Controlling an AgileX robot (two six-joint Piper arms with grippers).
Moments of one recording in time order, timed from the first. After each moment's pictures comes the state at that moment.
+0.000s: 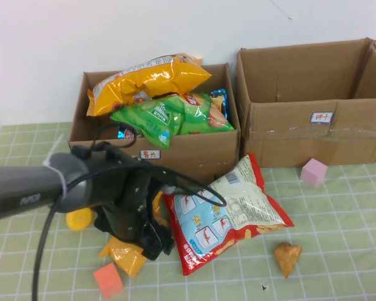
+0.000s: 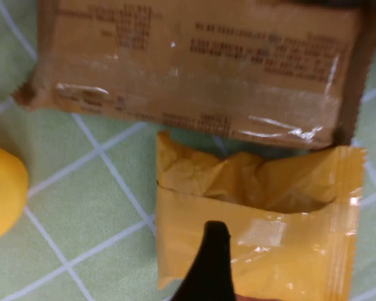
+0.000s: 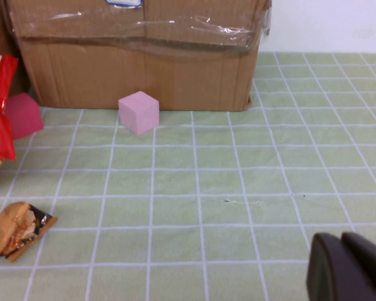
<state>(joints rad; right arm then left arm) 0.03 -0.01 0.02 -0.09 0.42 0.06 -0.52 1.91 -1.15 0.17 0.68 -0.20</state>
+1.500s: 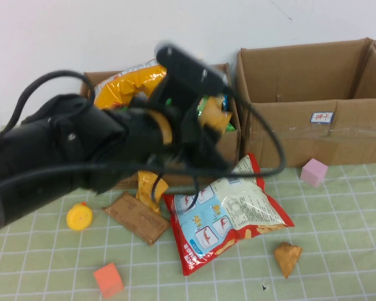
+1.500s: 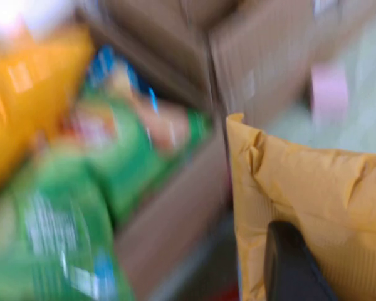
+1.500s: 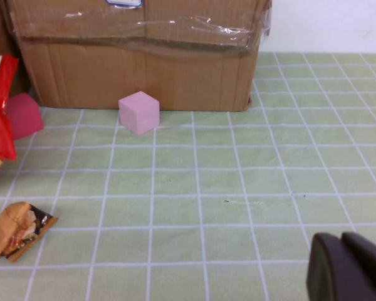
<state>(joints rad) 0.03 -0.01 0.02 -0.09 0.42 0.06 -0.68 1.53 -1.19 0.18 0.32 -0.11</state>
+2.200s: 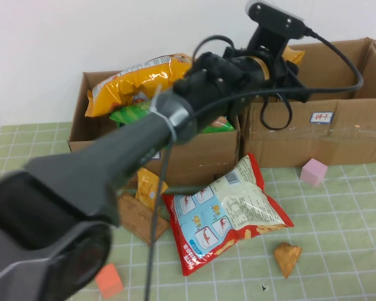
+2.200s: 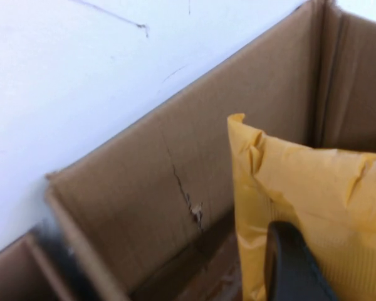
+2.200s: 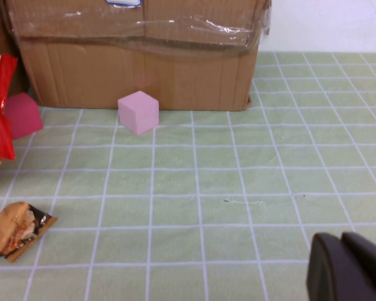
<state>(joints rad) 0.03 -0.01 0.02 -0.09 0.42 0.06 -0.67 2.28 -2.12 0.15 0.29 -0.12</state>
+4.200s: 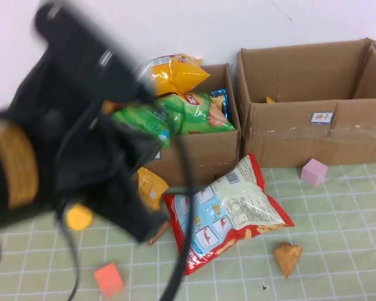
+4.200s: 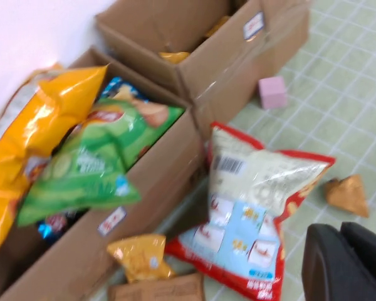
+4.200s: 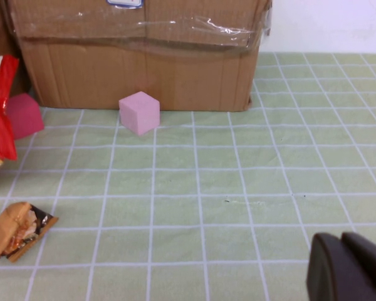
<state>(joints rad) 0.03 -0.01 0.02 -0.09 0.42 0.06 -0.90 1.05 -1.15 0.33 0.77 -0.21</state>
